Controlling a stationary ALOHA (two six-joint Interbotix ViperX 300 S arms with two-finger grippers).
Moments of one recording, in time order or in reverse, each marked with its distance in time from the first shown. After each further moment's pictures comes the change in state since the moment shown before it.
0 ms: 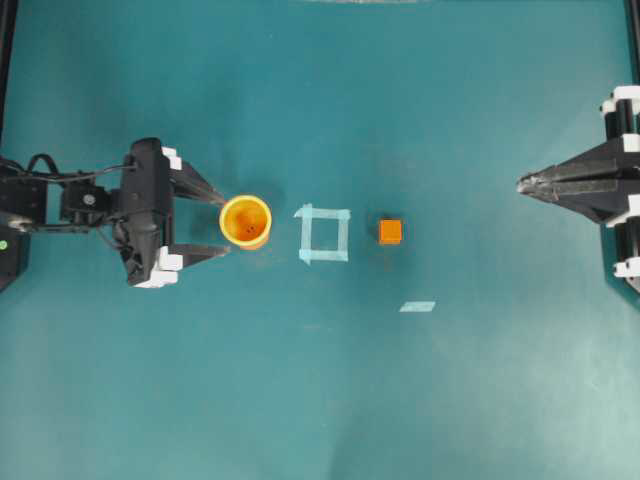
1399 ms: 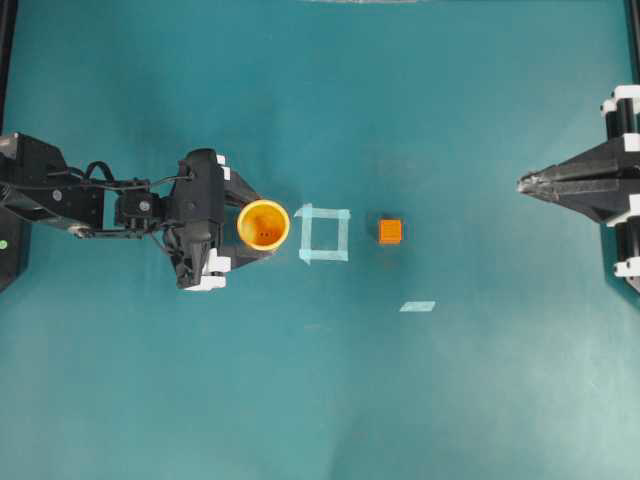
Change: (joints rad) left arm -0.008 0.195 -0.147 0.000 -0.077 0.021; right arm 0.000 -0.002 -0.002 0.000 0.002 0.000
